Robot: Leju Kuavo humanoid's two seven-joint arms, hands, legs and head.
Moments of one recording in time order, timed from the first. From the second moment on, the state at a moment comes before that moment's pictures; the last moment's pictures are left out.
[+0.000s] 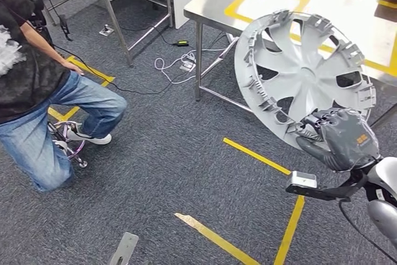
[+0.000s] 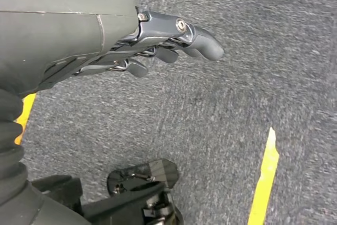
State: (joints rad) left arm -0.03 -0.19 0.23 -0.35 -0.53 0.25 -0.42; right arm -0.27 -0.68 0.29 -1.88 0.90 -0.05 -0.06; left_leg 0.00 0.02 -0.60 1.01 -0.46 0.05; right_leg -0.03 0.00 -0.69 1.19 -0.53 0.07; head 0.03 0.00
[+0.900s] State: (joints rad) left arm -0.04 -0.19 0.23 -0.35 -0.53 0.25 -0.43; right arm -0.29 -0.68 0.28 -1.88 0.89 -0.05 -0.06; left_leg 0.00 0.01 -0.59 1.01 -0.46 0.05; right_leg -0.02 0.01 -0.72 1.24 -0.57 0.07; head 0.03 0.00
